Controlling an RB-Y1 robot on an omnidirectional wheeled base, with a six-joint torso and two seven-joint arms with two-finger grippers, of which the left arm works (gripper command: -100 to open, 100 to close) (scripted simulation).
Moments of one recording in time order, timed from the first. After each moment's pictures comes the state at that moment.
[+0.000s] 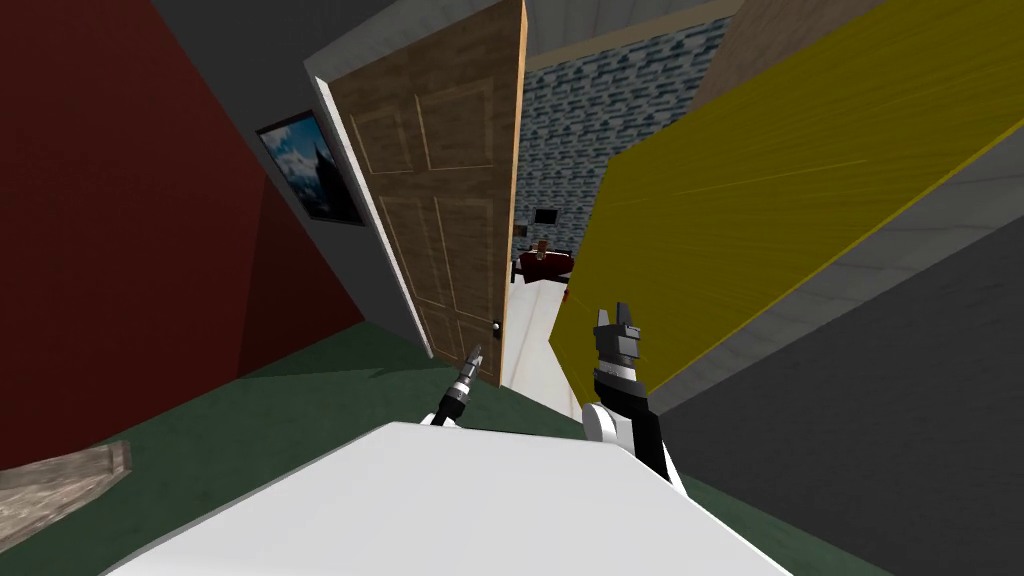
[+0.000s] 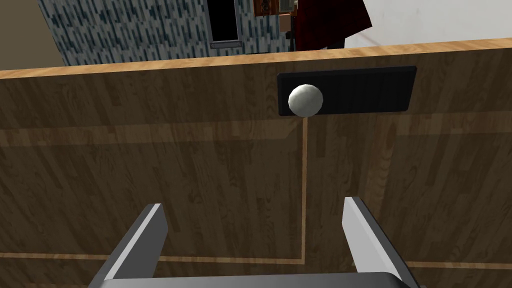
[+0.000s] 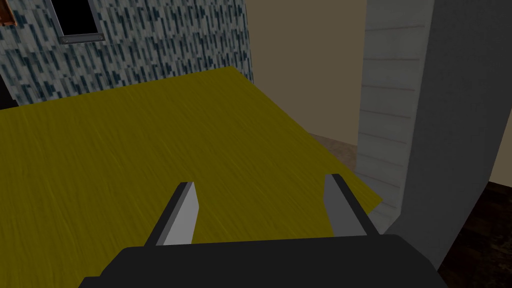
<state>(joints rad) 0.14 0.05 -0.24 -1.08 -0.03 -0.71 0.02</state>
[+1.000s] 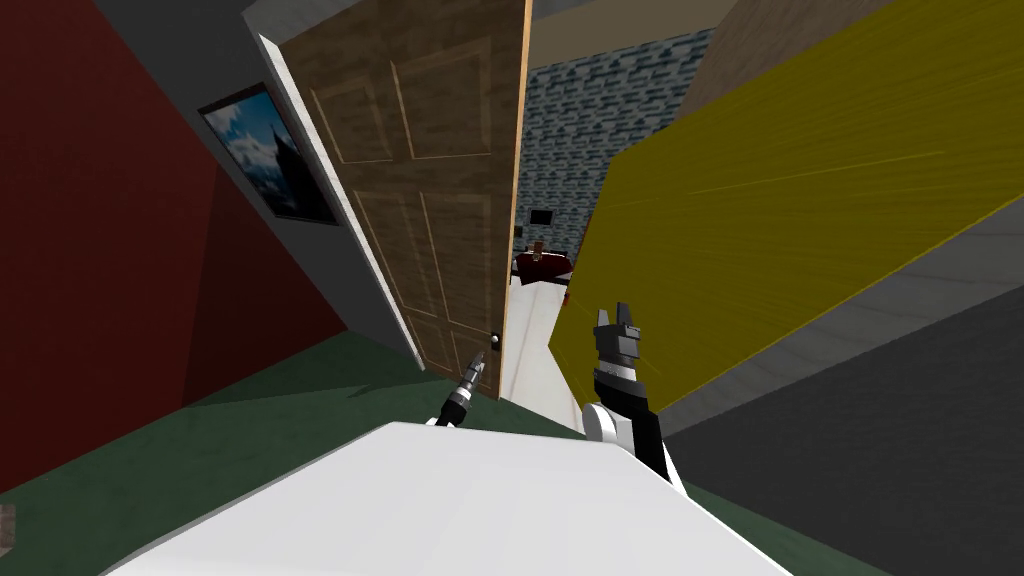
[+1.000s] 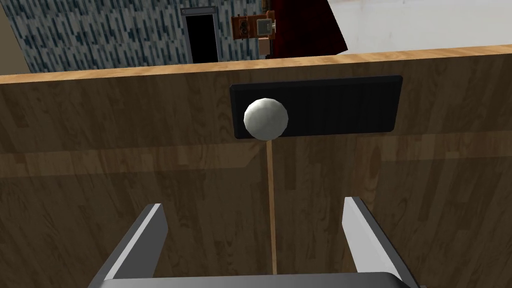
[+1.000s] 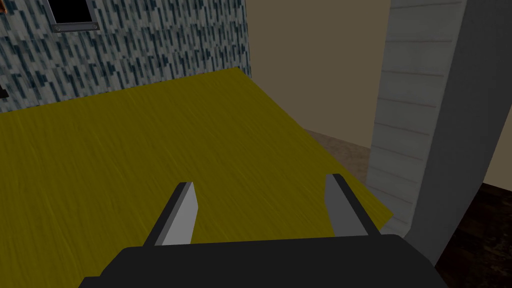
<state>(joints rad) 0.09 0.04 -0.26 -0.94 -0.03 -0.73 0.03</state>
